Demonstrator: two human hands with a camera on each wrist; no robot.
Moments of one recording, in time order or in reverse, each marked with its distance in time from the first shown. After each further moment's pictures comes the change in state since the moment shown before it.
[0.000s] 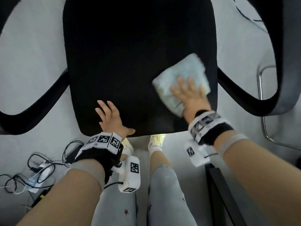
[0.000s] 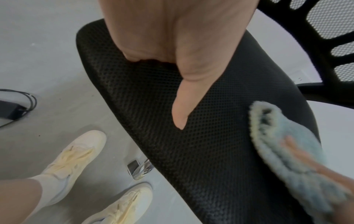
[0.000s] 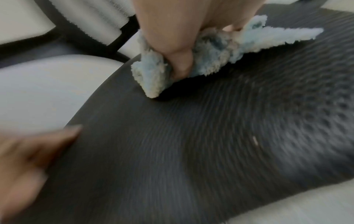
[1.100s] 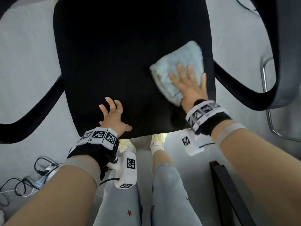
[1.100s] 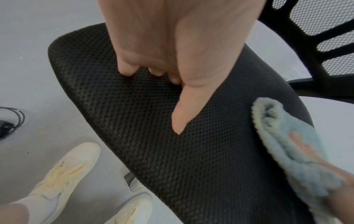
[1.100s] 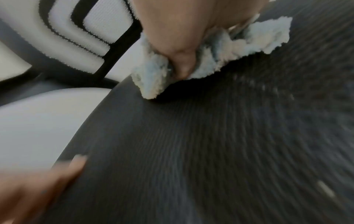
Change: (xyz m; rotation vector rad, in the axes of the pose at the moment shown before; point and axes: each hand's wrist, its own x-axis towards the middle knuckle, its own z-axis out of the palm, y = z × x) left_hand 0.006 0.019 -0.013 0.100 -0.199 0.051; right_hand 0.010 0.011 -0.008 0.175 0.159 0.061
